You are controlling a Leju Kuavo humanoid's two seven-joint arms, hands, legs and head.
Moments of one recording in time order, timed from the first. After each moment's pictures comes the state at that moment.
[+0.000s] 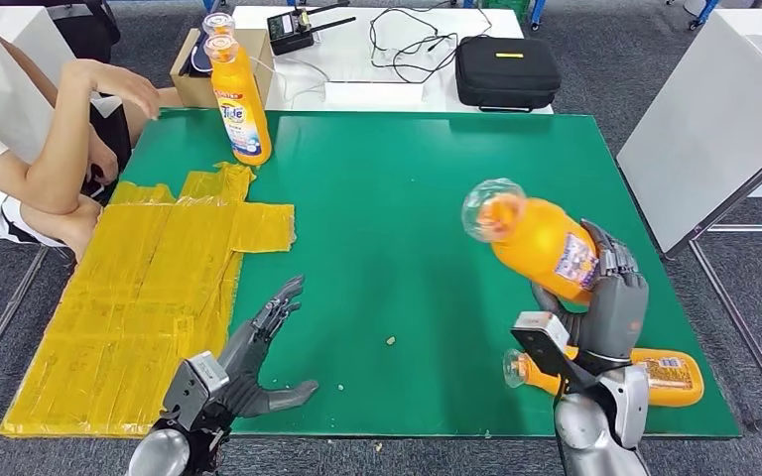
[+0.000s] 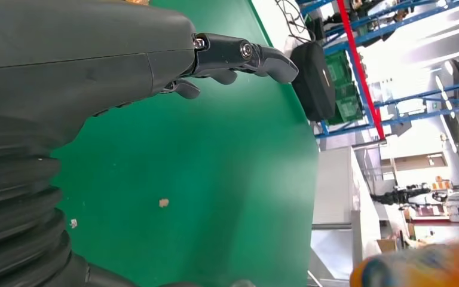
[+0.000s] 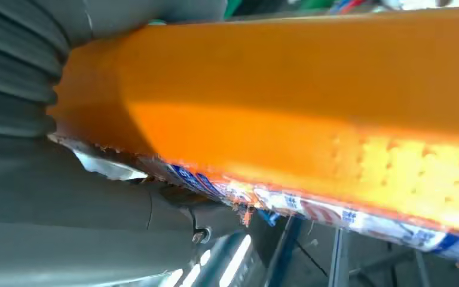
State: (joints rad) left arm 0.05 -0.01 -0.34 -1.59 -0.16 -0.13 -0.38; right arm -0.03 -0.05 0.07 -1.60 0.72 -0.62 -0.29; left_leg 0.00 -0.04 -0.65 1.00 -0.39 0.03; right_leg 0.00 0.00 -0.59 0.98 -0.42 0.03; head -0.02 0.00
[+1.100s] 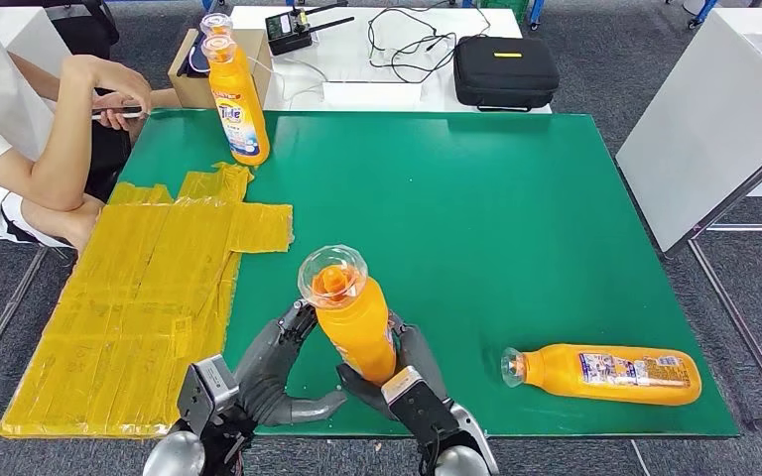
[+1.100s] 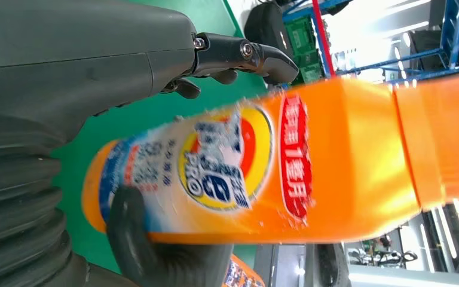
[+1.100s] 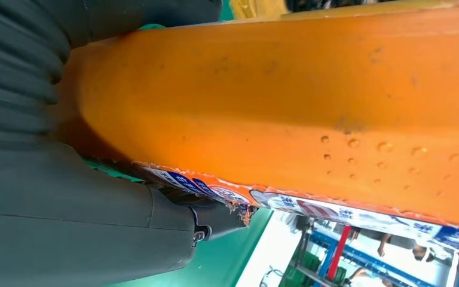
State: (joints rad) left arm 0.03 -0.03 -0.47 -1.68 -0.07 -0.14 -0.33; right arm 0.02 0.15 0.48 -1.44 0.30 -0.15 -0.34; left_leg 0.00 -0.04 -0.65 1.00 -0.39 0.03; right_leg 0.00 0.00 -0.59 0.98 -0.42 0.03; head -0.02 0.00
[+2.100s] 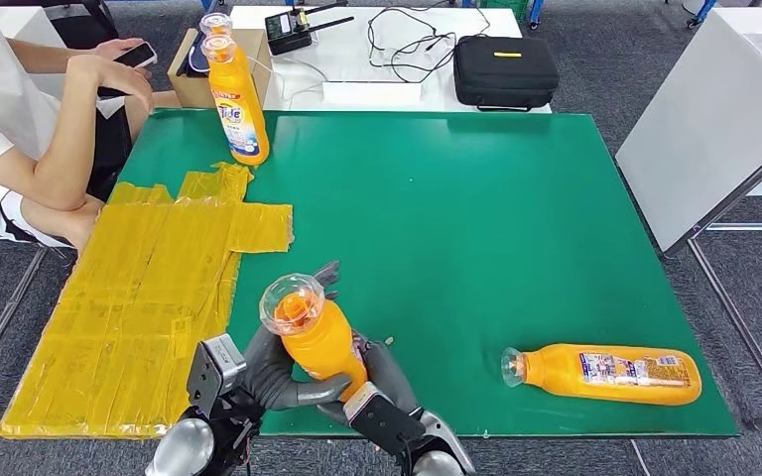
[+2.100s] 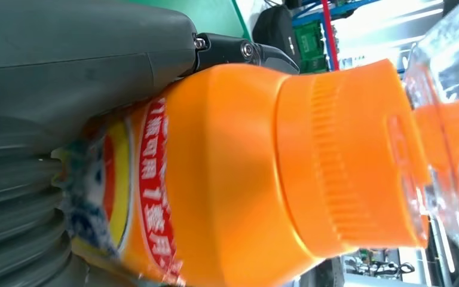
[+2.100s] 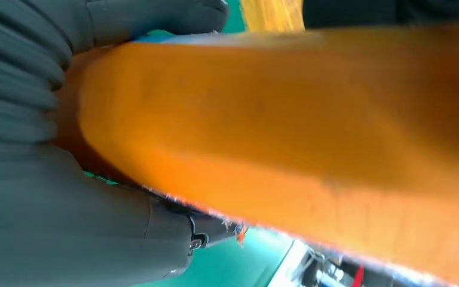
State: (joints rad) left arm -0.03 -0.03 -0.49 -1.61 -0.01 -0.10 -0.32; right arm -0.04 0.14 0.60 -1.28 0.33 -0.13 -0.35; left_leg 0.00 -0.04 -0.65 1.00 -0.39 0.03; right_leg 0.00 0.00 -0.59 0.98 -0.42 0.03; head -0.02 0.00
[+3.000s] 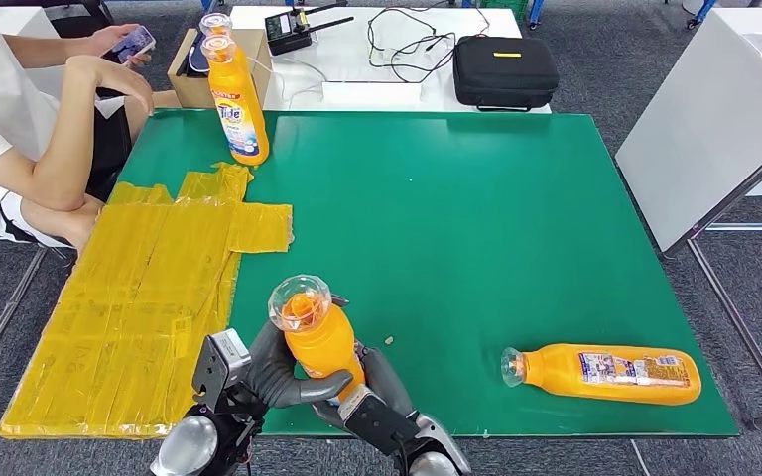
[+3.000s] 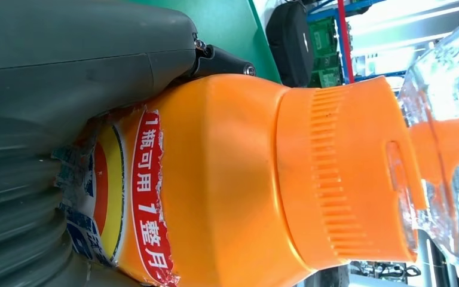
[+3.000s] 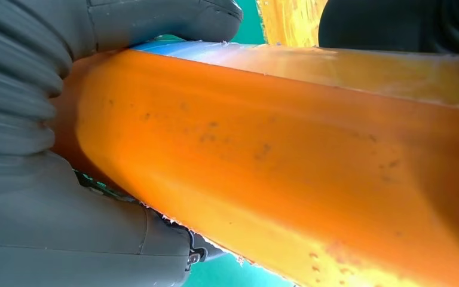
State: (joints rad) left arm -0.04 -0.03 -0.49 -1.56 0.02 -0.11 -0.32; right arm -0.07 0.14 0.62 -1.19 0.32 -0.13 -0.36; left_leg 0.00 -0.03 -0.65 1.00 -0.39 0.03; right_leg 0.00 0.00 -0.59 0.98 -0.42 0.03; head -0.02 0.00
